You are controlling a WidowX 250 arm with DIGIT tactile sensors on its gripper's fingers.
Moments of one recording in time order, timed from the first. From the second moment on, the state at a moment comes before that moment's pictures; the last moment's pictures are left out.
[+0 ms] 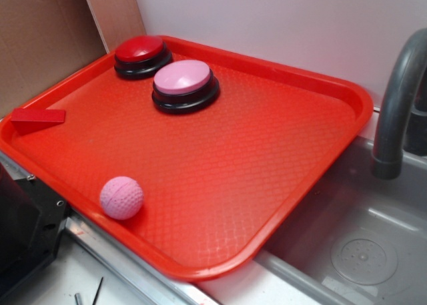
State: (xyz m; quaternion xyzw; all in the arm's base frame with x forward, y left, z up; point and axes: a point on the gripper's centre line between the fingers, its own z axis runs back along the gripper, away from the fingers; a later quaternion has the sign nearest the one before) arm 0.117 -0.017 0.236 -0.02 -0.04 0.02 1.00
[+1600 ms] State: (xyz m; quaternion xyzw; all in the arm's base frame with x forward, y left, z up) arm 0.122 -0.100 0.076 -0.05 -0.02 -0.06 1.00
